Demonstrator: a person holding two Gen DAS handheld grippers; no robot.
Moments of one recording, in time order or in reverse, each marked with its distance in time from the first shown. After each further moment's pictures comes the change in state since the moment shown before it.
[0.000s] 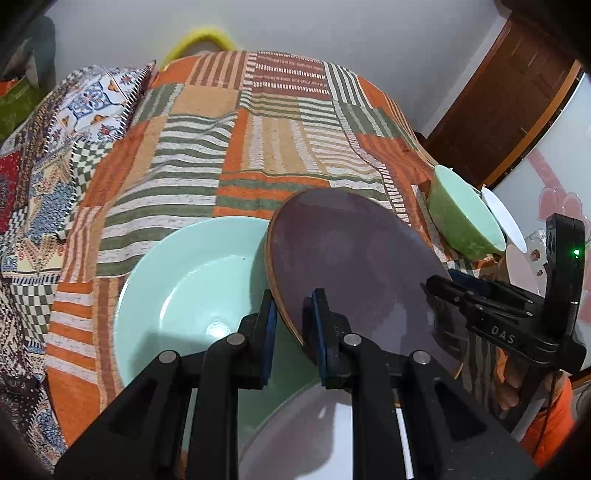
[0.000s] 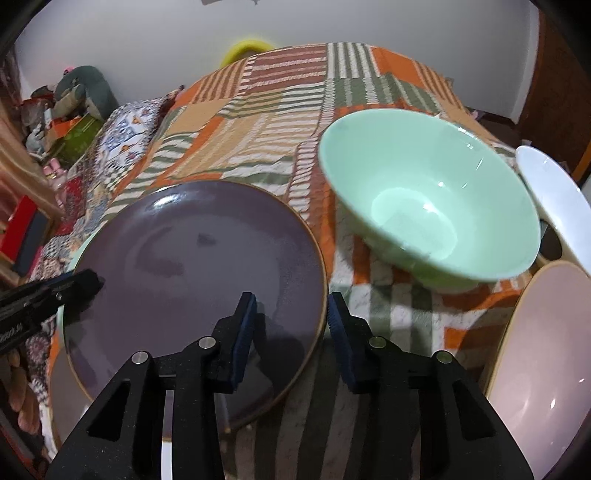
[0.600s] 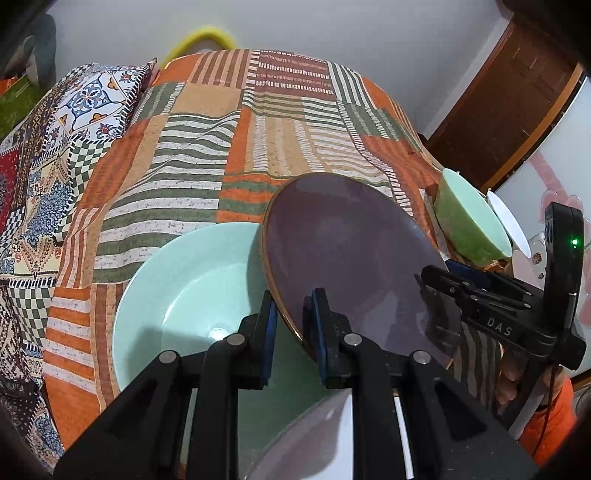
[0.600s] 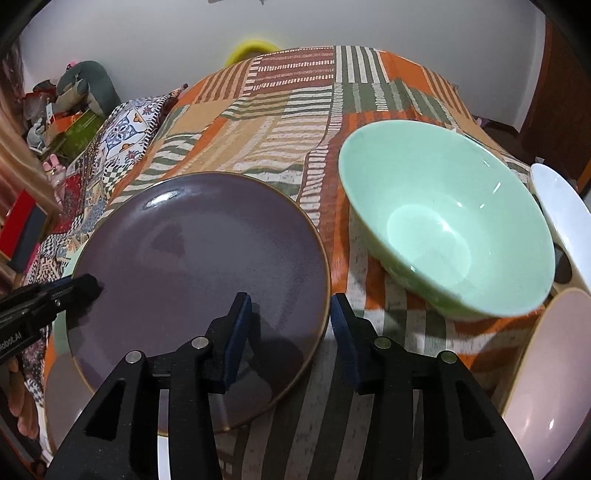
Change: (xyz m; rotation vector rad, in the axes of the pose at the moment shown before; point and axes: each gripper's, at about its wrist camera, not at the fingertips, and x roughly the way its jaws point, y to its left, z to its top) left arm 0.014 0.007 0.009 -0.016 0.014 -0.006; right arm 0.018 0.009 0.016 -0.021 -0.015 -0.017
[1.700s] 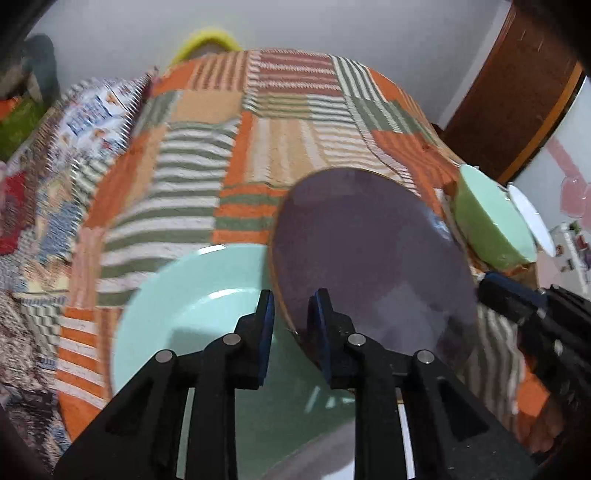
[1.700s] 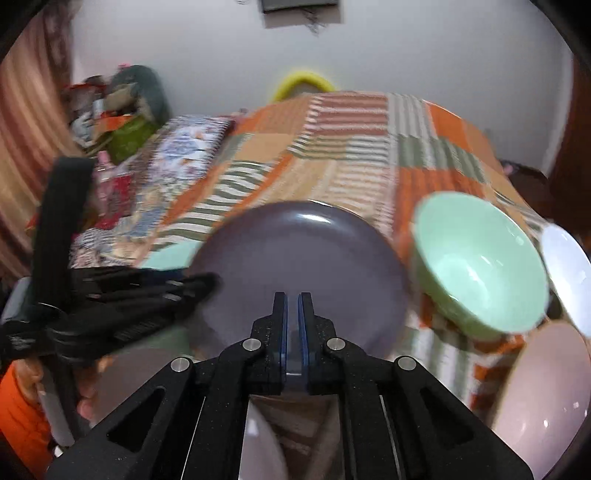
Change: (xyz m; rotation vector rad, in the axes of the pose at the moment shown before) left arm 0.014 -0.016 0.015 0.059 -0.004 0.119; right arm -0.047 0.037 -0.007 -0.107 -0.114 0.075
